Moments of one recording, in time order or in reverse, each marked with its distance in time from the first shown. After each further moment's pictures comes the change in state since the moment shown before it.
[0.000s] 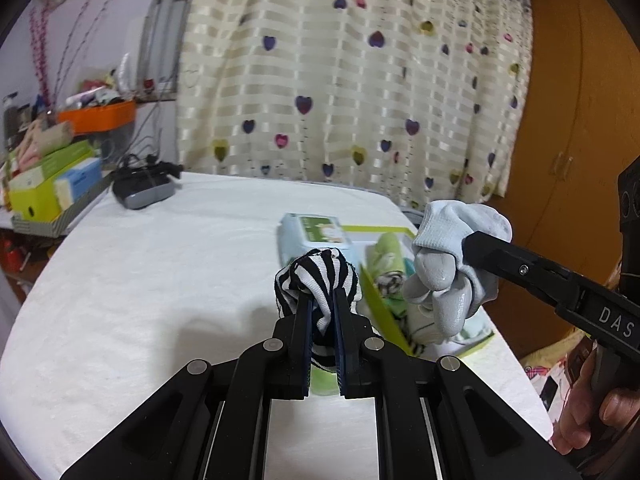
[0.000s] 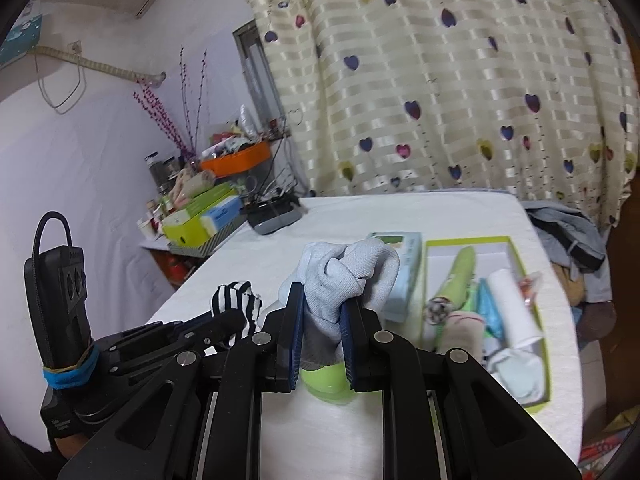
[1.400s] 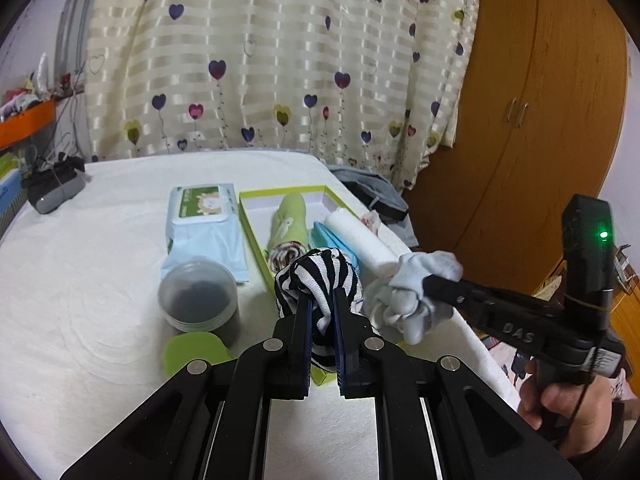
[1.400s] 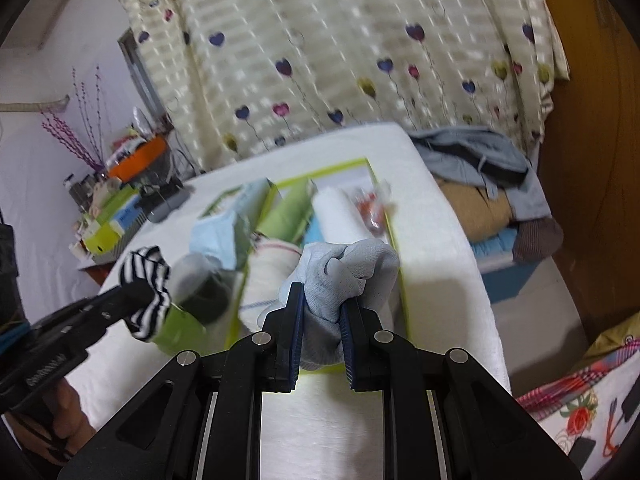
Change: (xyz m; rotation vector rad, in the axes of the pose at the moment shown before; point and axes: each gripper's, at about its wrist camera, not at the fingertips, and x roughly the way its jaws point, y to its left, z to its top) left arm 0.064 -0.085 -0.011 0.111 0.135 -0.165; right arm -0.004 -0.146 -0.053 0.227 0.122 -0.219
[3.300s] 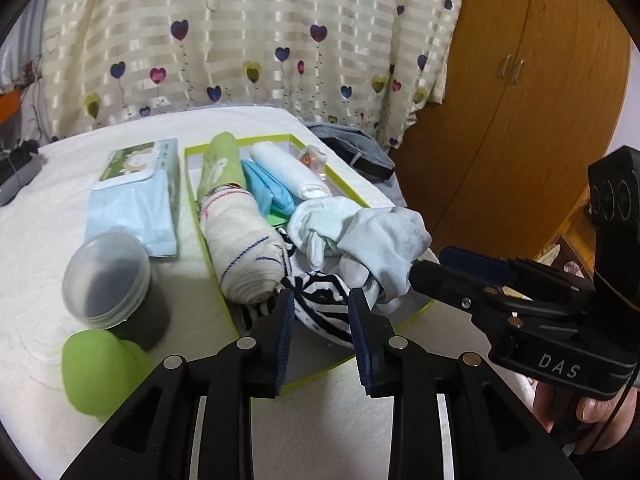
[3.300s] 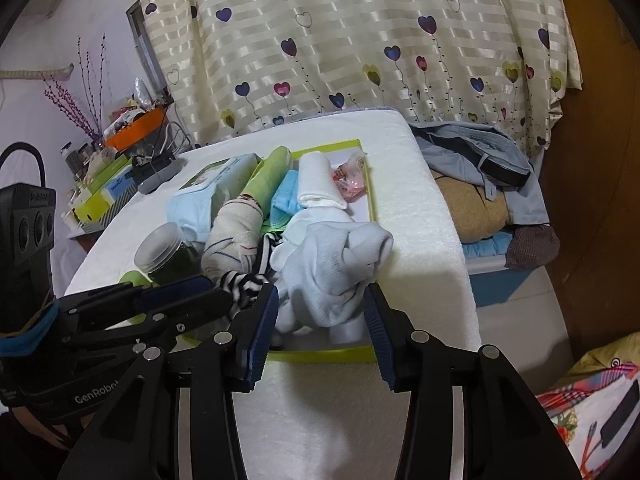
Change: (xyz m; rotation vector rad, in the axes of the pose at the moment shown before) left arm 0.065 -0.030 -0.011 0.038 0.124 -0.038; right arm 0.008 -0.012 -0.008 -0.097 0.039 -0.020
